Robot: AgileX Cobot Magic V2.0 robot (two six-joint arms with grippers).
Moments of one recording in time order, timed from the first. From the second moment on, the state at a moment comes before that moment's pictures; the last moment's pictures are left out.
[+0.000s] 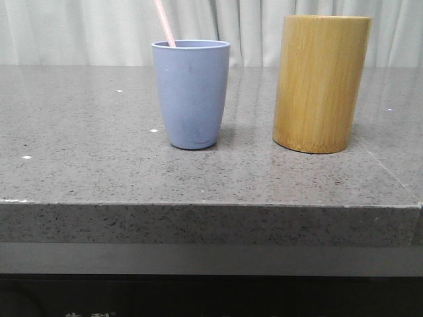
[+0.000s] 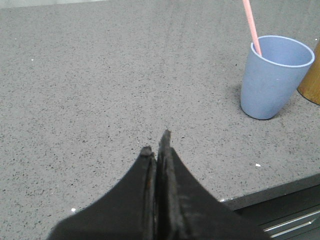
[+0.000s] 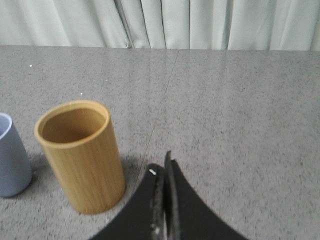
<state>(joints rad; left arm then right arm) -0.31 0.40 -0.61 -0.06 0.66 0.06 0.07 0.49 -0.58 0.24 0.40 -0.12</state>
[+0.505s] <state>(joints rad) -0.31 0.40 -0.61 -0.06 0.66 0.06 0.07 0.28 -0.45 0.24 0.39 -0.12</state>
